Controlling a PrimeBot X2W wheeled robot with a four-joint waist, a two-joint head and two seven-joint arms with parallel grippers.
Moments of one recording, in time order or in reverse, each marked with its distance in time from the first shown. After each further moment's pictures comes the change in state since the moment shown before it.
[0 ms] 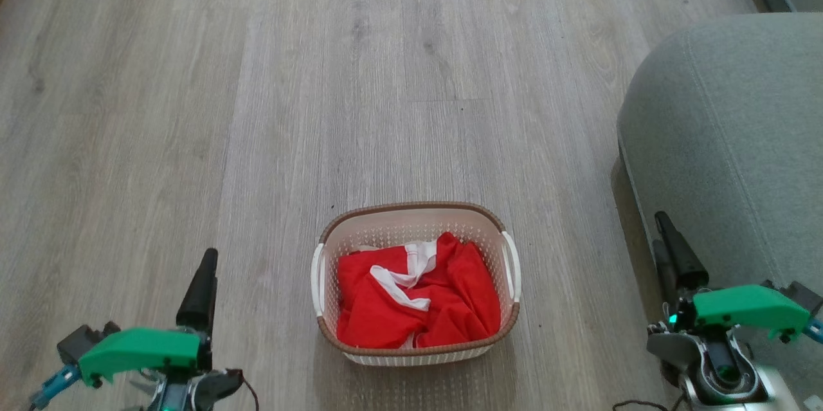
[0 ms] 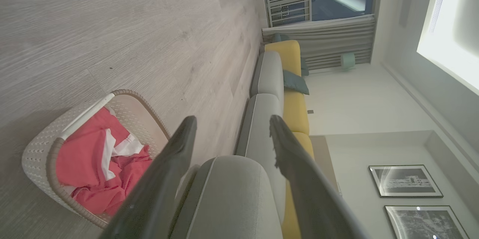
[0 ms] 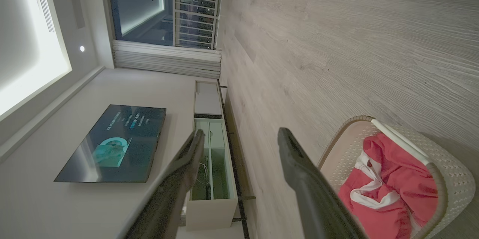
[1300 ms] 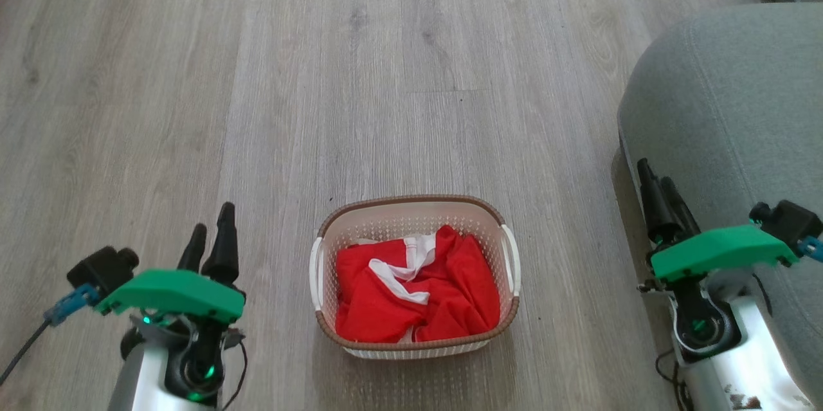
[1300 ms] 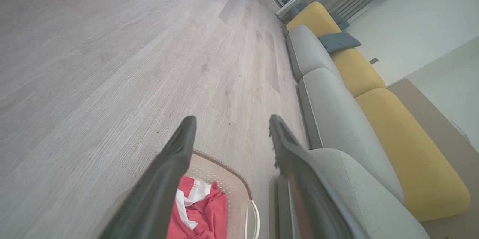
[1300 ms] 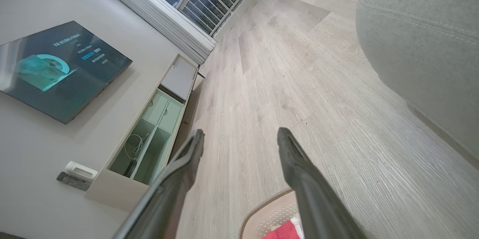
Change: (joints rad) left arm -0.117 0.000 -0.047 0.002 0.581 0.077 -0.106; right arm -0.142 -0.031 0.058 0.041 -0.537 0.000 -0.110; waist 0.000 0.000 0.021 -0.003
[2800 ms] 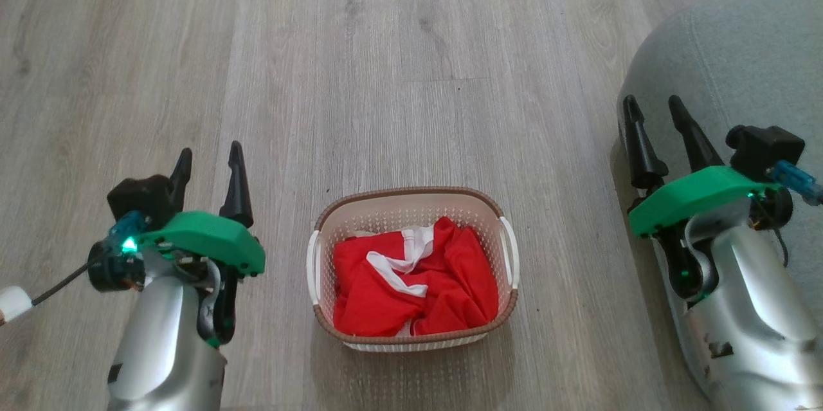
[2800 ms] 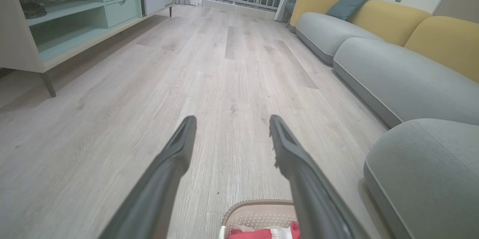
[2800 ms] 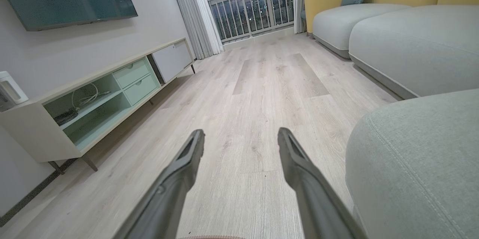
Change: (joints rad) left arm -0.169 0.000 -0.036 0.078 0.542 0.057 -0.127; right arm -0.175 -0.042 0.065 0.072 -0.506 0.000 -0.128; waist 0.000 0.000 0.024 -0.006
